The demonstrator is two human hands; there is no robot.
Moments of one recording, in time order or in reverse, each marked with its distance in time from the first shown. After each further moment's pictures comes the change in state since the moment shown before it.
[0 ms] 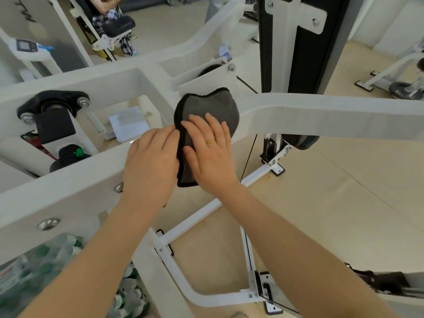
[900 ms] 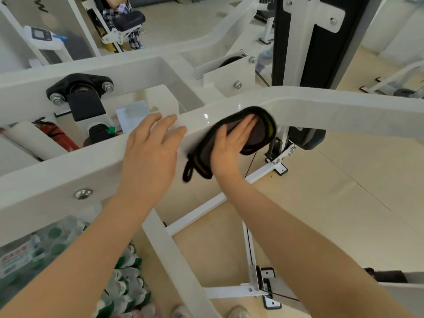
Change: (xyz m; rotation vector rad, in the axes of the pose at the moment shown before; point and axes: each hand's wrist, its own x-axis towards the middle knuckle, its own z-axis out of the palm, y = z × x) left_hand -0.035 -0.034 -0.016 0.019 0.108 0.067; right_hand -0.002 -0.021 0.030 0.600 0.160 0.732
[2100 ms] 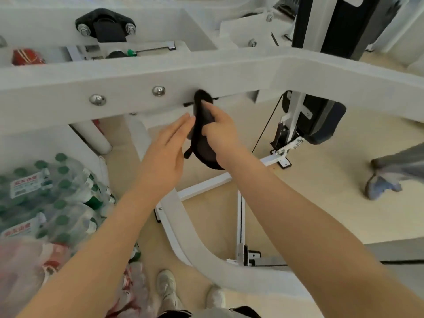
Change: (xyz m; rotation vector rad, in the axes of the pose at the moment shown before) left_hand -0.116 0.052 0.017 -0.446 -0.005 -0.181; right_hand -0.081 -0.008 -0.051 0.112 -0.629 0.223
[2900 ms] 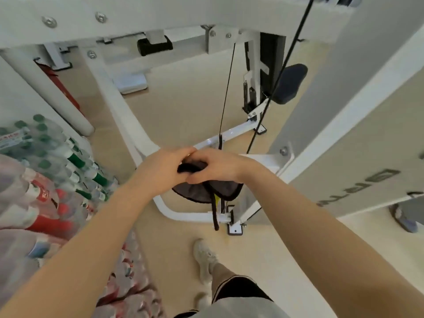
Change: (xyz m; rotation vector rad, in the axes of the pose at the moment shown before) left_hand -0.174 0.159 0.038 0.035 -0.561 -0.115; right_hand -0.256 0.093 -0.108 -0.621 -0.603 0.011
